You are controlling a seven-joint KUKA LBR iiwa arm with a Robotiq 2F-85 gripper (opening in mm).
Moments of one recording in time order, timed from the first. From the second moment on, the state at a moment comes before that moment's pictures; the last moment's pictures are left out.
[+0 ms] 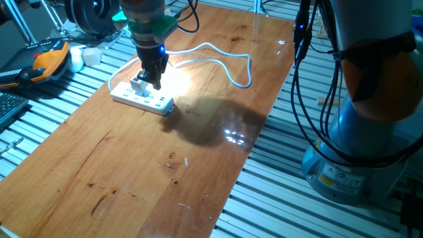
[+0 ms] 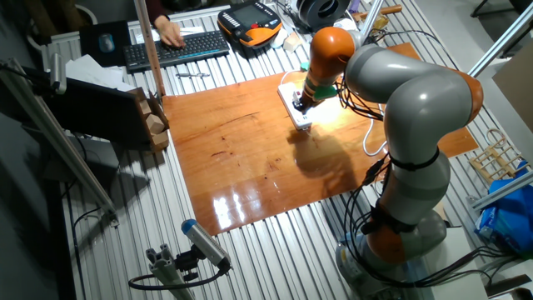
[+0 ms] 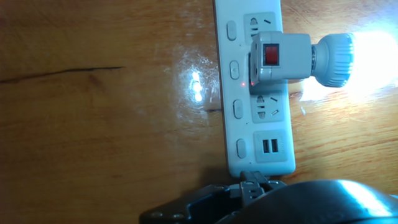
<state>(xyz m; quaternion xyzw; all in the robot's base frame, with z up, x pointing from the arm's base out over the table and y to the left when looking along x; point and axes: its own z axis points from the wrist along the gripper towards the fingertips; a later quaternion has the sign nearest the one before) 0.566 0.035 0.137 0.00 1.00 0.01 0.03</state>
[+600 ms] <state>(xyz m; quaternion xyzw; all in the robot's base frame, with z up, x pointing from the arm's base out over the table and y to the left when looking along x) 0.566 0.034 0.137 0.01 1.00 0.00 0.03</state>
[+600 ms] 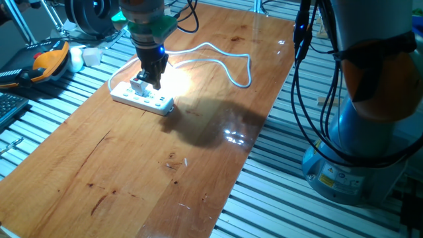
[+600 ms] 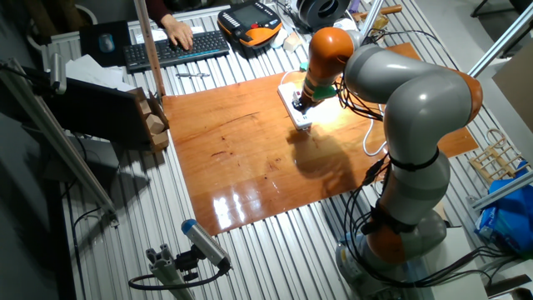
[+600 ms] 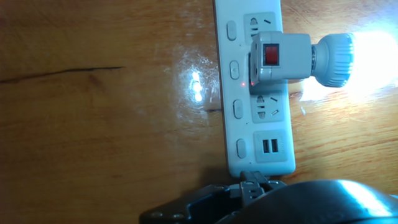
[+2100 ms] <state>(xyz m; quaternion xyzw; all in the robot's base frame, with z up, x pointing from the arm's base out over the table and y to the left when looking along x) 0.569 0.032 0.138 0.00 1.00 0.00 0.03</state>
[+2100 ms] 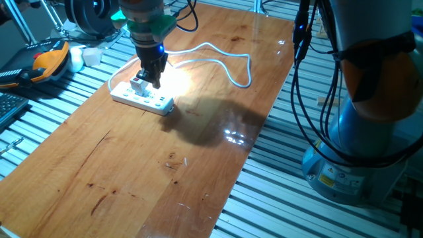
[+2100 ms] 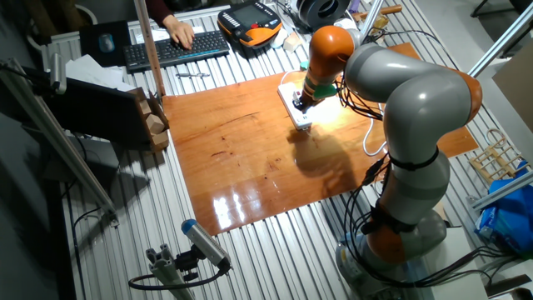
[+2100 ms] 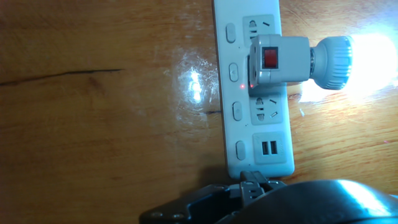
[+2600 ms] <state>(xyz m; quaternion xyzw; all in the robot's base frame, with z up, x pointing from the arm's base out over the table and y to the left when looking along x) 0.569 0.031 0.138 0.00 1.00 0.00 0.03</state>
